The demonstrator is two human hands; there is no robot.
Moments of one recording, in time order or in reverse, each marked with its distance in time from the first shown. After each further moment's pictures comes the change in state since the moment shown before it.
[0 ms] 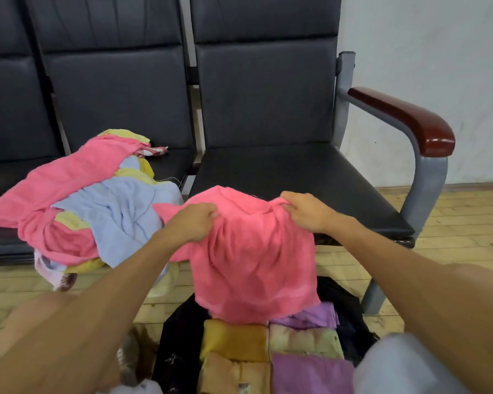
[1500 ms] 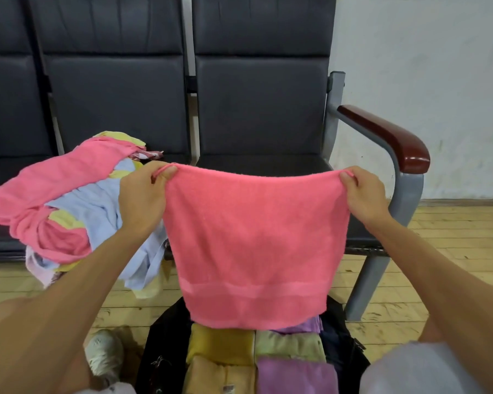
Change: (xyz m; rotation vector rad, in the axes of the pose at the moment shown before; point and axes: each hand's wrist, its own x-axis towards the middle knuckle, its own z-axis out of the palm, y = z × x) left_hand -0.032 -0.013 -0.051 -0.393 0.942 -0.036; right_hand -0.051 0.033 -0.072 0.189 0.714 0.208
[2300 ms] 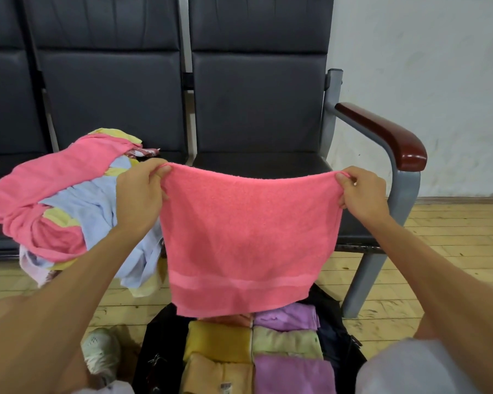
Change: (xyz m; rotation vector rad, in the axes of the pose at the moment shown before) left_hand -0.003 0.001 -0.002 -0.078 -0.043 0.040; right_hand 0.002 0.003 0.000 -0.048 0.035 0.000
